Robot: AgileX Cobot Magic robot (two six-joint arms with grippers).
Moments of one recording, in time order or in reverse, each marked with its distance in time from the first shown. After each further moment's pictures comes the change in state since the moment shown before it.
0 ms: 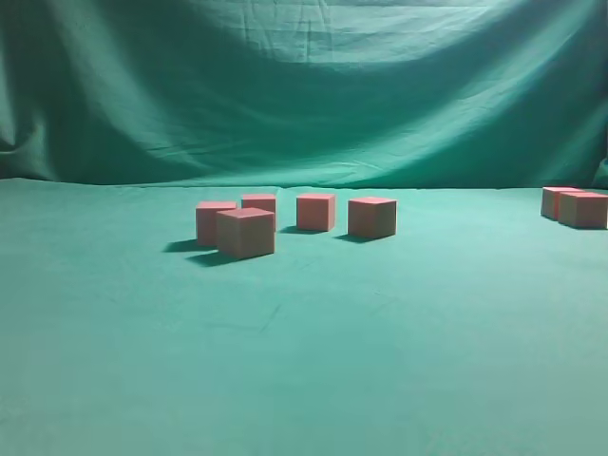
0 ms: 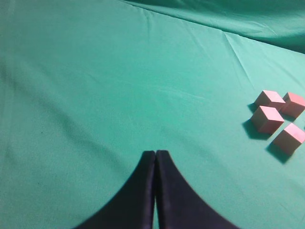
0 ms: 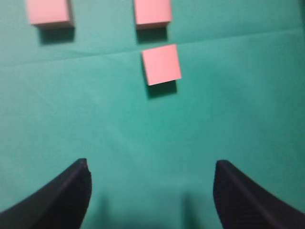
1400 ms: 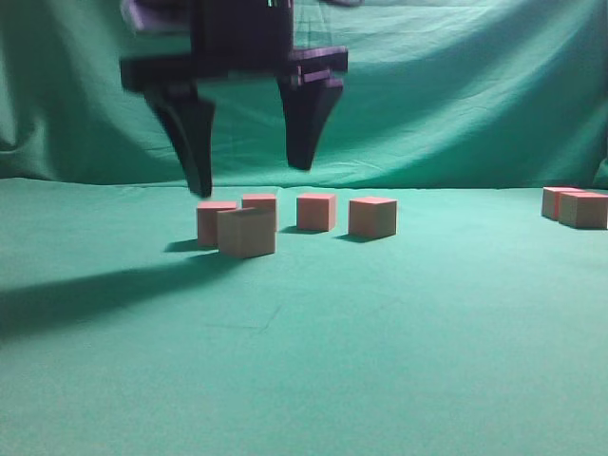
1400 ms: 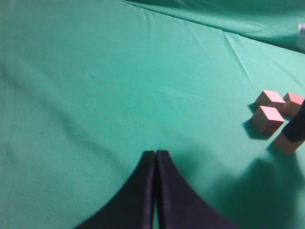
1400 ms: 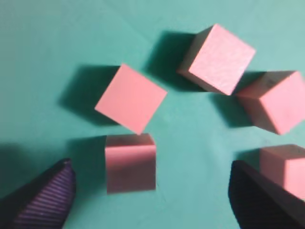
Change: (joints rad) left arm 0.000 0.000 0.000 0.000 0.000 0.000; right arm 0.871 0.531 -0.531 -0.115 -0.008 0.082
